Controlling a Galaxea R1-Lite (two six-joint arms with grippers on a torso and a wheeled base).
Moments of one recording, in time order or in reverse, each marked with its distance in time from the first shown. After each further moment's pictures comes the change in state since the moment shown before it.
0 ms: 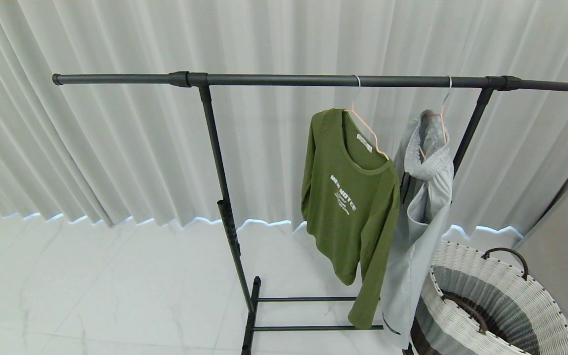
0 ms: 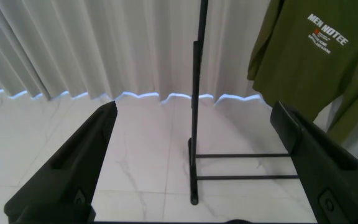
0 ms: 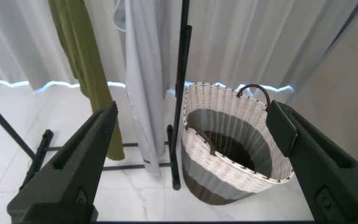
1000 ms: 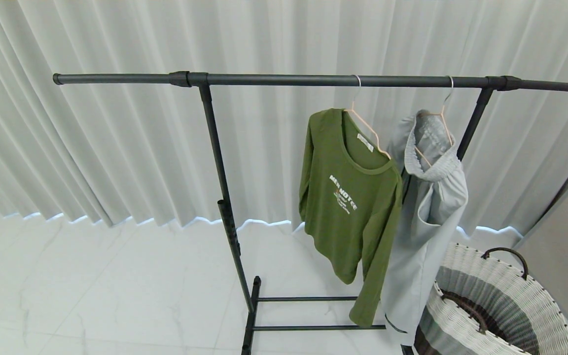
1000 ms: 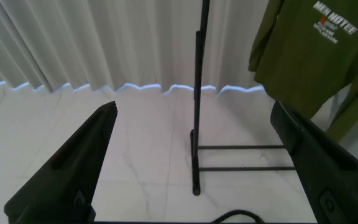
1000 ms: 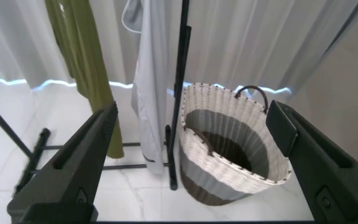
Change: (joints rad) left arm 0.005 0.031 0.000 0.000 0.000 0.003; right arm 0.000 0.001 0.000 -0.002 0.001 -0.006
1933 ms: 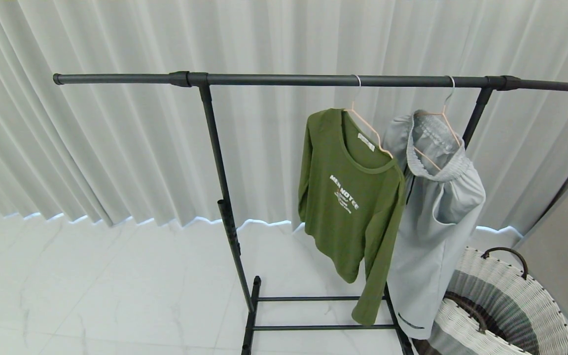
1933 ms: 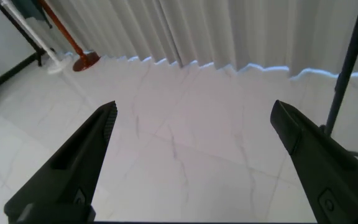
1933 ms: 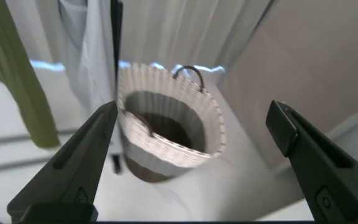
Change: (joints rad) left arm 0.134 0.105 -0.001 -0.082 0.403 0.219; right arm -0.015 0.049 -0.072 0.070 -0.247 -0.117
